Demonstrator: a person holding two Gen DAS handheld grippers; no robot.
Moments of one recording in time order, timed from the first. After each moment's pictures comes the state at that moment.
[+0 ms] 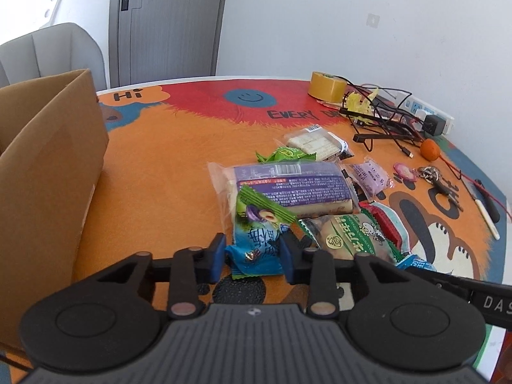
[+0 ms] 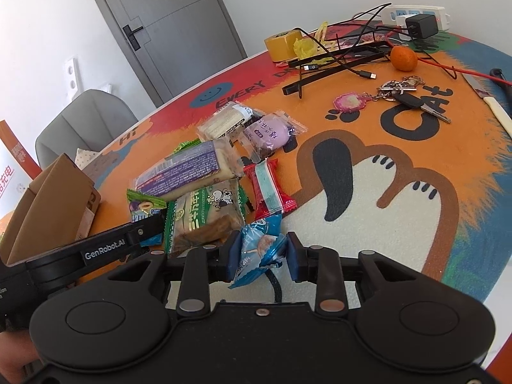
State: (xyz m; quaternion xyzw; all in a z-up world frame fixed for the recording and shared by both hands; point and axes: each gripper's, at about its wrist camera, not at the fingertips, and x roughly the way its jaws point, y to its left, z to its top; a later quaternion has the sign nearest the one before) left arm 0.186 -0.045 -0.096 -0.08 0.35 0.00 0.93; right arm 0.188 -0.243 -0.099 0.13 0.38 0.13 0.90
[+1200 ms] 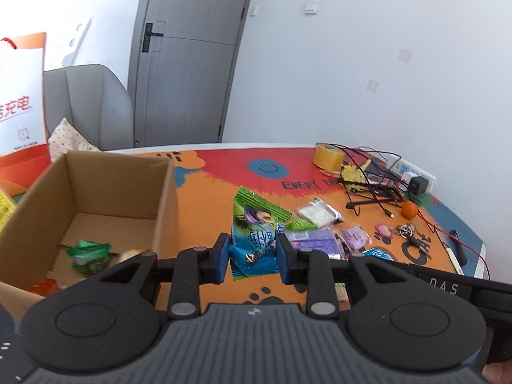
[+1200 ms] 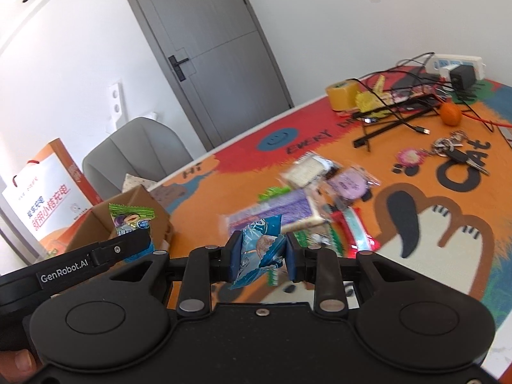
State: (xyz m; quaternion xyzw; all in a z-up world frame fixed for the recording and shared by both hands) left arm 0.113 -0.001 -0.010 -0.10 0.26 0.02 0.96; right arm 0.163 -0.196 -0.039 0.14 0.31 0.19 0.92
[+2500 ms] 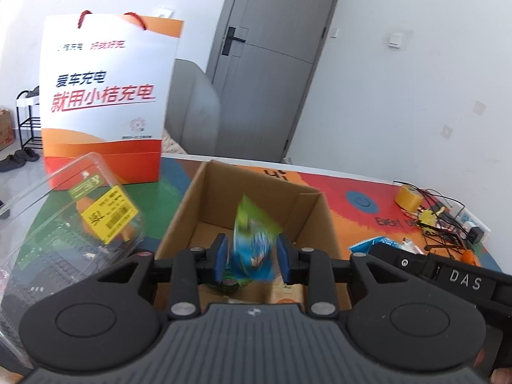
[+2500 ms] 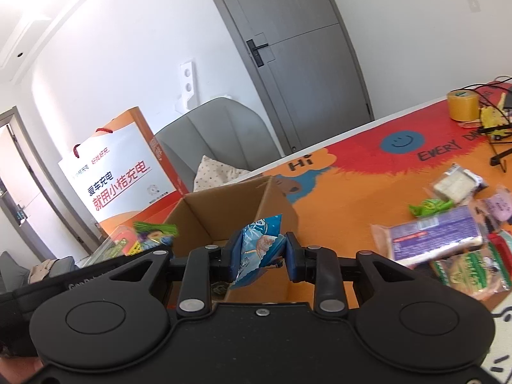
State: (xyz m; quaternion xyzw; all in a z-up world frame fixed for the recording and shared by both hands) left arm 0.080 0.126 -0.006 -0.17 0.25 0.13 0.94; right arm 0.166 -0.062 -0.018 0.12 0.30 0.31 0.89
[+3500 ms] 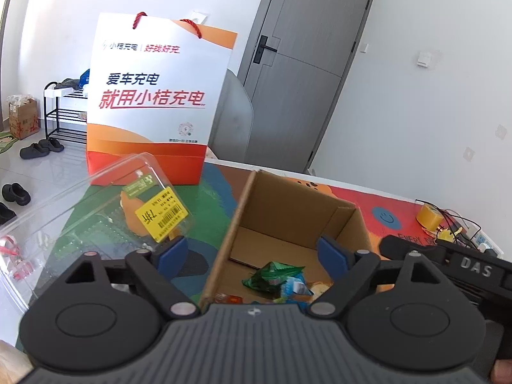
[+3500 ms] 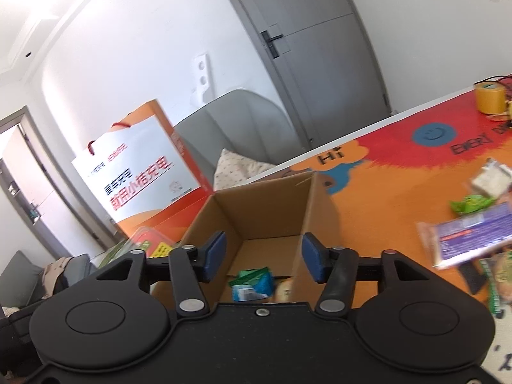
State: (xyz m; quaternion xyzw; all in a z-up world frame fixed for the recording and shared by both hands) left arm 0.054 0.147 -0.001 -0.19 0.24 0.18 0.94; right arm 0.166 -0.043 -0.013 0.13 0.30 0.33 0.89
